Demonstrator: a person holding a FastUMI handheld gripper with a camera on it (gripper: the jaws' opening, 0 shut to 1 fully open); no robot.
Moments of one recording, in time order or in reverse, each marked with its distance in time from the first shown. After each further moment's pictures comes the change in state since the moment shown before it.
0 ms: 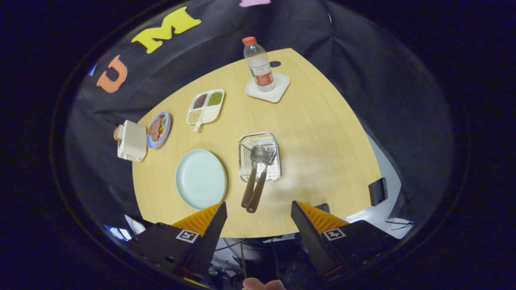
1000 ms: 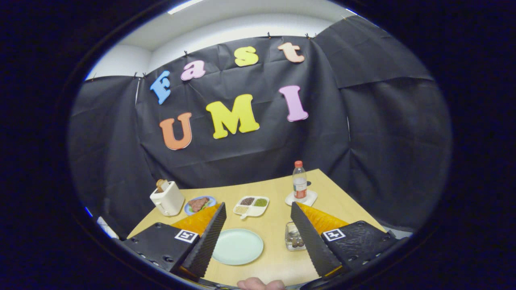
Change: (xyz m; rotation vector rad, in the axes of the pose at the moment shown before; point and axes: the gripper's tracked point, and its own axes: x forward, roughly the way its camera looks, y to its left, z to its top) arm -0.127 0.091 -0.004 -0.164 -1.005 0.147
